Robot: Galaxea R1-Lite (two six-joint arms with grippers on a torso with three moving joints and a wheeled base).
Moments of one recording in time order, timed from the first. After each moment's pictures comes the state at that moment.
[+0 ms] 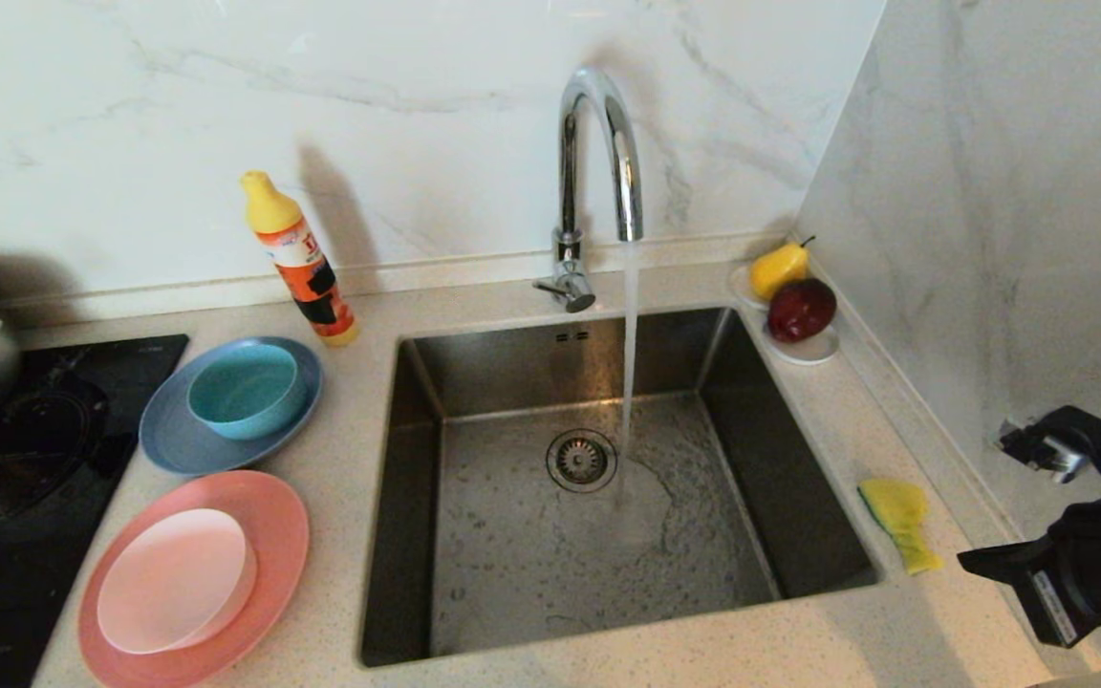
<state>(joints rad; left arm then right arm) 0.00 0.00 0.00 -0.02 -0.03 0.05 0.14 1.31 -0.74 0.19 0.05 -0.19</state>
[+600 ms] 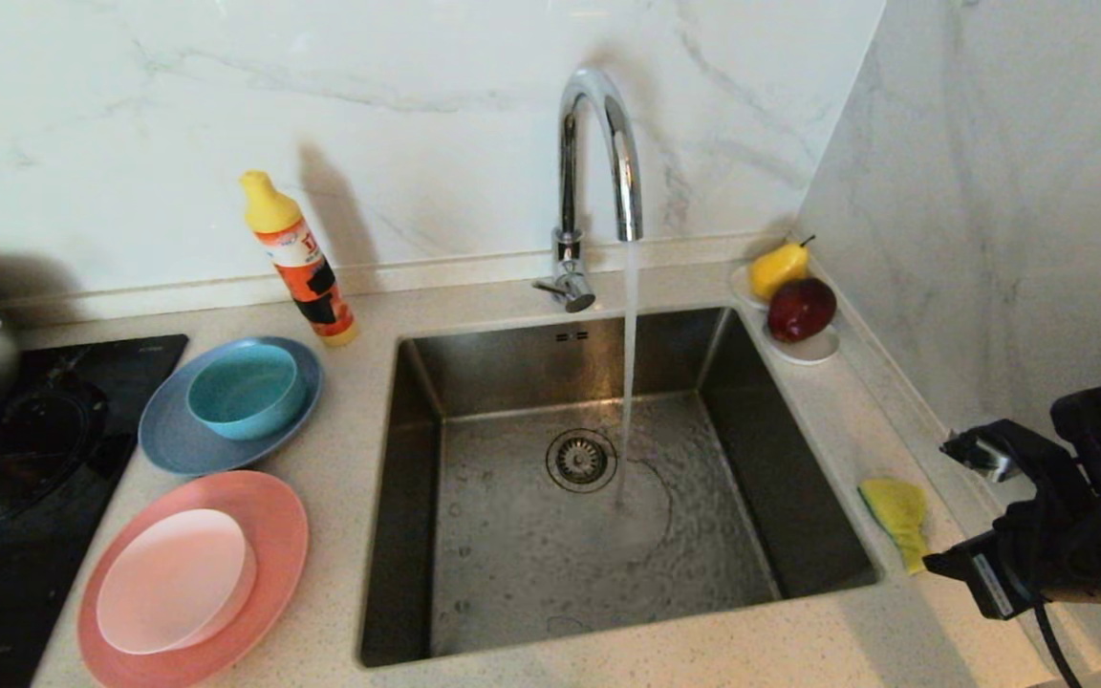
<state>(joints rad) 0.00 0.00 0.00 -0.02 -0.03 0.05 0.06 1.51 -0.71 0.04 0.05 -0.19</state>
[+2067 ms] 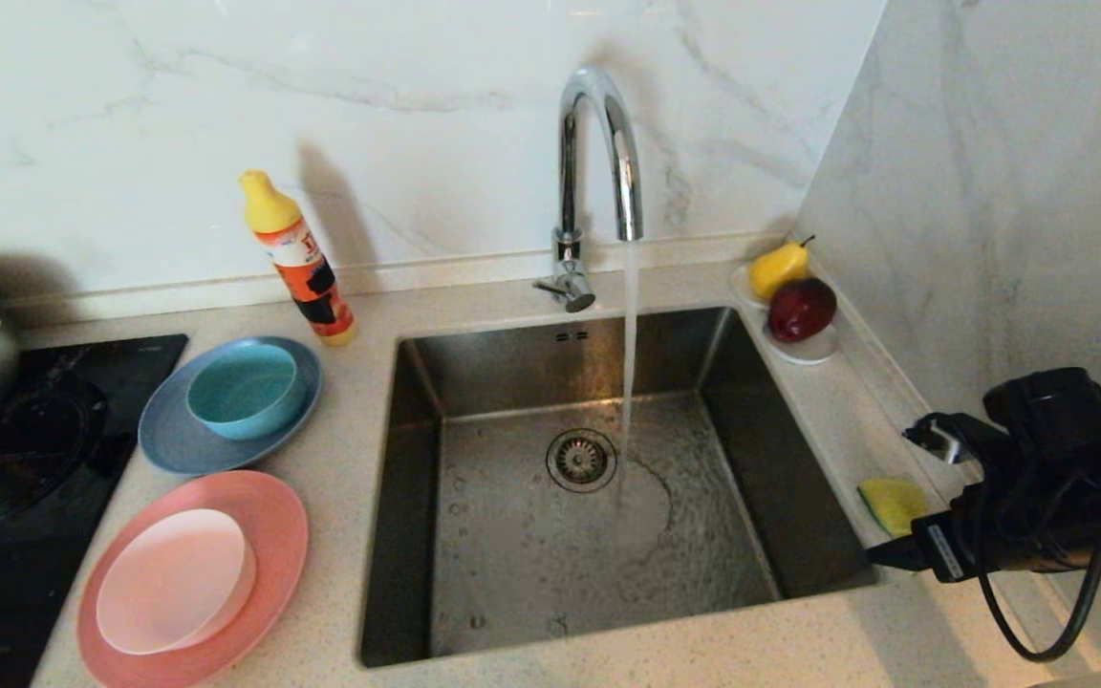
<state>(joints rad) 0.00 0.00 0.00 -0.02 -0.03 0.05 0.02 1.71 -0.82 0.03 0.05 -0.14</state>
